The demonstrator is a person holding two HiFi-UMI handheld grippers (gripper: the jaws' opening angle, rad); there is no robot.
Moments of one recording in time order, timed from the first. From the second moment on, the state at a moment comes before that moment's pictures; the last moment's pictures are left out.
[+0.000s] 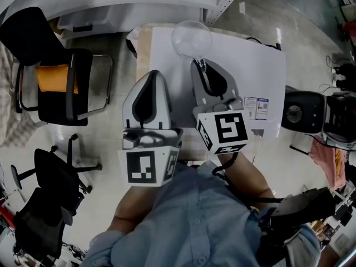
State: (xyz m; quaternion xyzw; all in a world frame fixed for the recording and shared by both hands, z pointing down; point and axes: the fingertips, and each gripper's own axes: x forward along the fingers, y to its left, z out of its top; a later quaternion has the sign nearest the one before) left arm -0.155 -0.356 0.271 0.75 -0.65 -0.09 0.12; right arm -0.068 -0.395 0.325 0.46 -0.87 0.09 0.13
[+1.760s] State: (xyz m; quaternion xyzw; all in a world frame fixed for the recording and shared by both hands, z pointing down) left arm -0.079 -0.249 0.218 0.78 -0.62 -0.09 0.05; right arm 0.009 -0.272 0.253 0.47 -0.88 0.04 0.02
